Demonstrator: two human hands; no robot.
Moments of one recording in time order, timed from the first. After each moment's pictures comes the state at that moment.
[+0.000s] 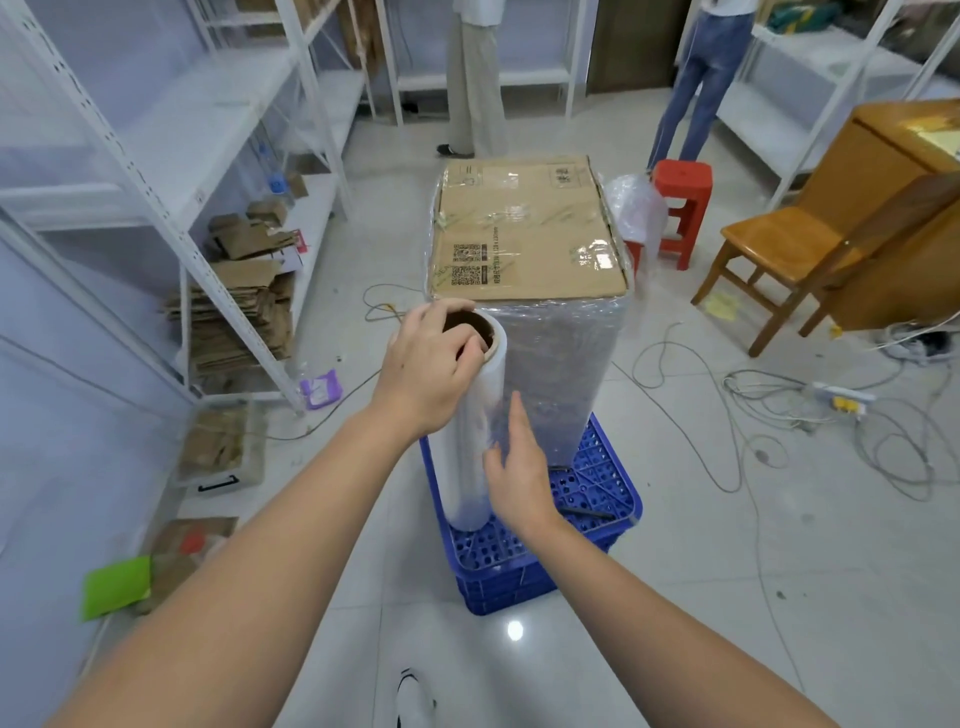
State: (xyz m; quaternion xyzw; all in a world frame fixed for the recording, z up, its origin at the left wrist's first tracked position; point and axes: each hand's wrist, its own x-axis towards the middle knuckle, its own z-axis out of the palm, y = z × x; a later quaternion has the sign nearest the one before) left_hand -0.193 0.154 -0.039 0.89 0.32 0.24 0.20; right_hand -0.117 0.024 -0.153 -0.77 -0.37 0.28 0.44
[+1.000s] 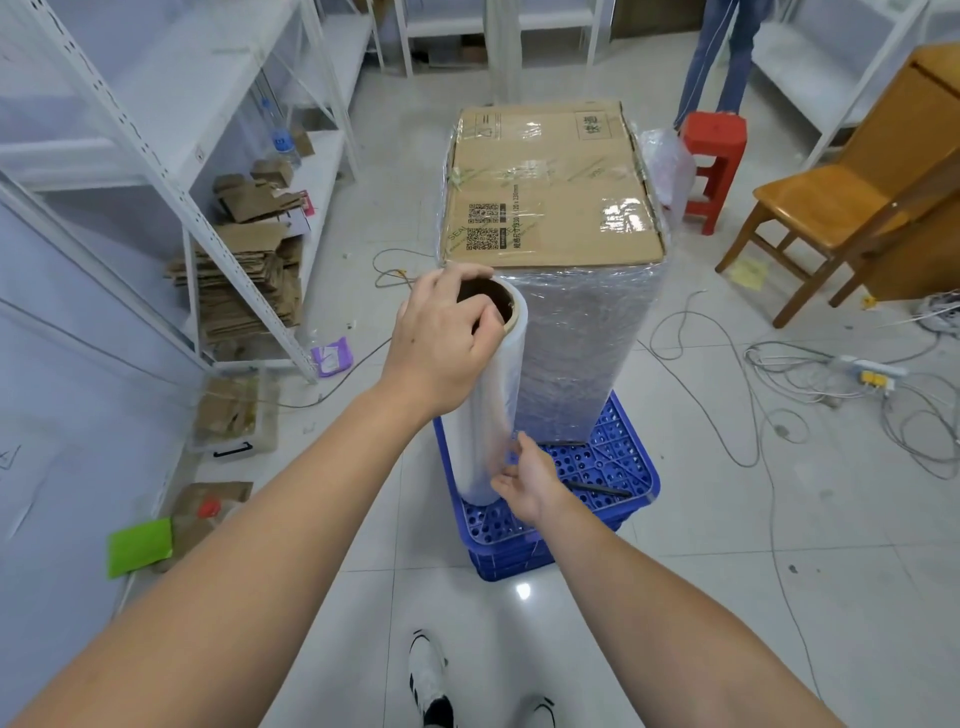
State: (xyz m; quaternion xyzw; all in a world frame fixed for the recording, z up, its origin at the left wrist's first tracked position) left_hand -0.191 0.157 -0.044 0.89 0.31 0.28 0.19; right_hand -0.104 0.053 -0.248 -0.55 0.13 0.60 0.57
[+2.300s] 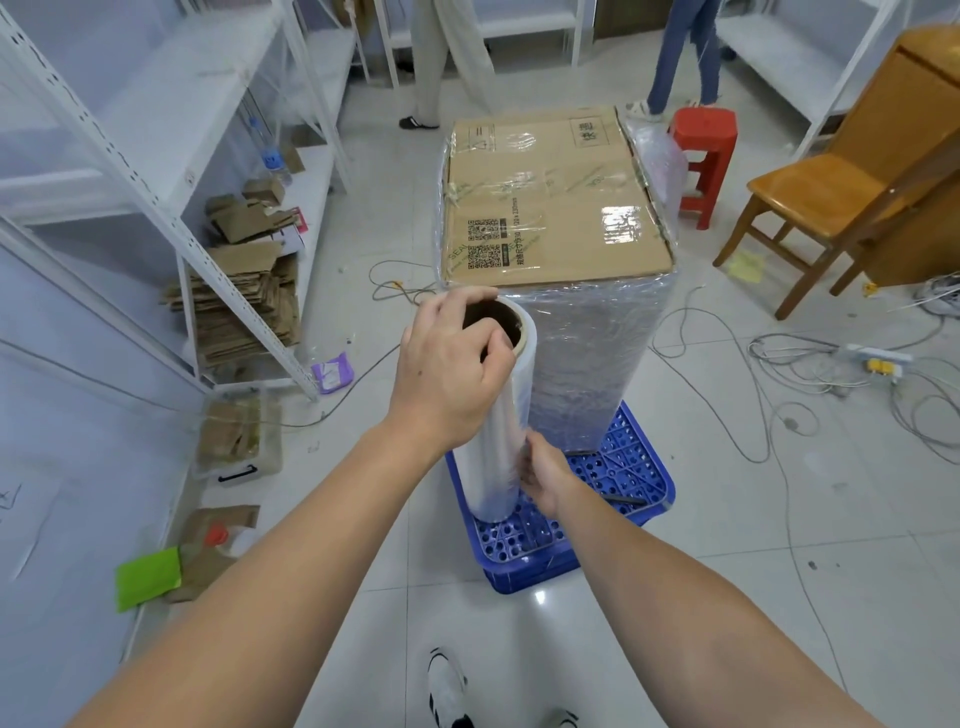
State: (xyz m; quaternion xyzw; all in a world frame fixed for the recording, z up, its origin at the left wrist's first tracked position) left_hand -0.191 0.155 -0.045 0.89 0.30 0.30 0.17; right_hand -0.080 0.076 -0.247 -0.63 0.06 0.59 0.50
